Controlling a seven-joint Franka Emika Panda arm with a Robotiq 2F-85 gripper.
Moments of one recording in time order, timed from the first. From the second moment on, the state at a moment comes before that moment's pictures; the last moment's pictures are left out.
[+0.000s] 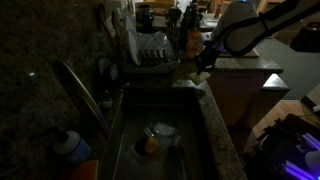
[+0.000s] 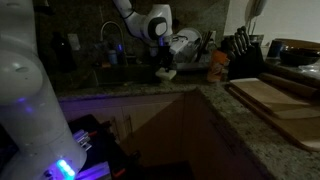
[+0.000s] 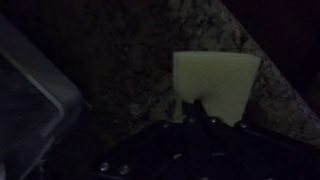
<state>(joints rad) -0.01 0.22 0.16 -2.21 0.05 2.69 -1.67</state>
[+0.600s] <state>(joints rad) 0.08 0.14 0.24 -2.36 -0.02 2.61 -1.66</state>
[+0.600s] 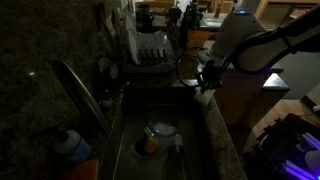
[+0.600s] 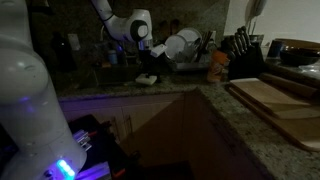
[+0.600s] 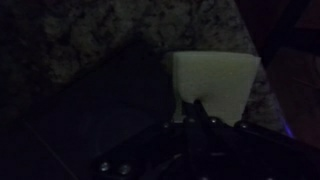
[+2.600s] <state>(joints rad) 0.15 0.08 0.21 -2.49 0.24 2.62 -2.20</state>
